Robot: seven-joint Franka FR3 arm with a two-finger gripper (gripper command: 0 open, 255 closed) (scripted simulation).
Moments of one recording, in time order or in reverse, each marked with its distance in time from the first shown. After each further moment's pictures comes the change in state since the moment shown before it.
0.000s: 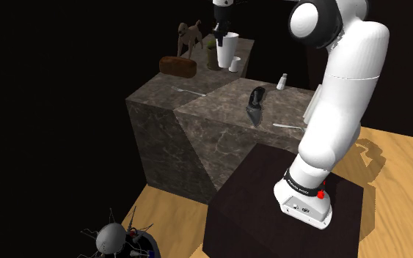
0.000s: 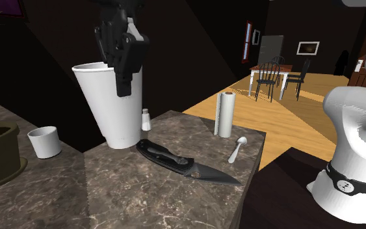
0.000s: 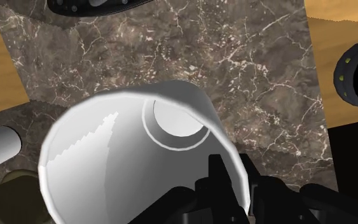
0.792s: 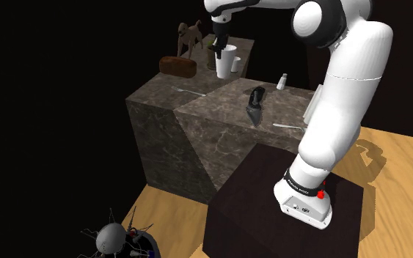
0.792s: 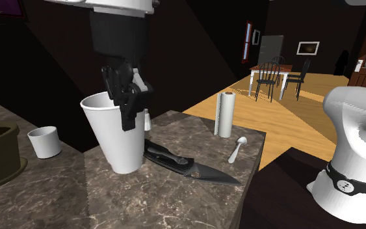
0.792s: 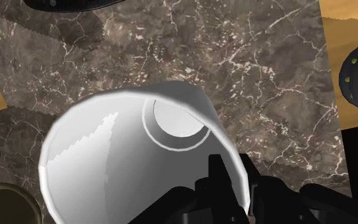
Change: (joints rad) arm 0.004 -0.021 0.002 -0.186 -0.008 0.164 0.021
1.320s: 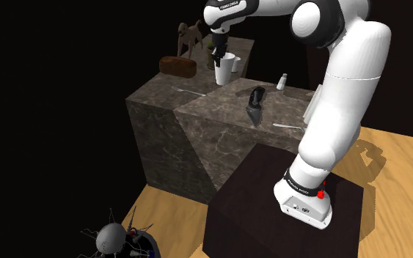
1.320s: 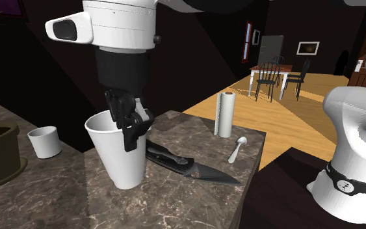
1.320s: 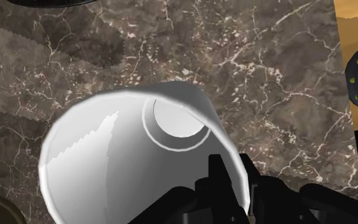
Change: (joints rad) arm 0.000 0.010 0.000 -0.095 -0.002 0.105 0.010
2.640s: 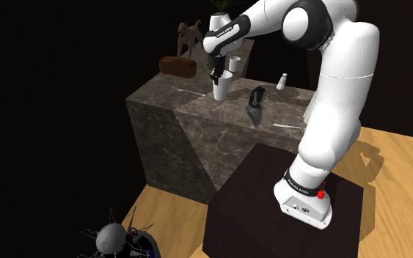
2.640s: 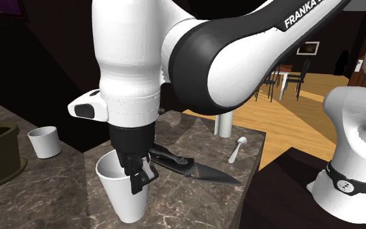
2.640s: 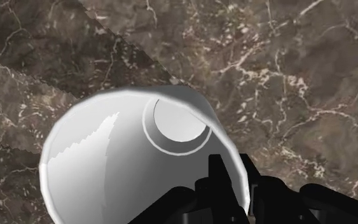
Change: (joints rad) arm -0.004 0.071 0.002 -0.175 0.001 0.244 0.021
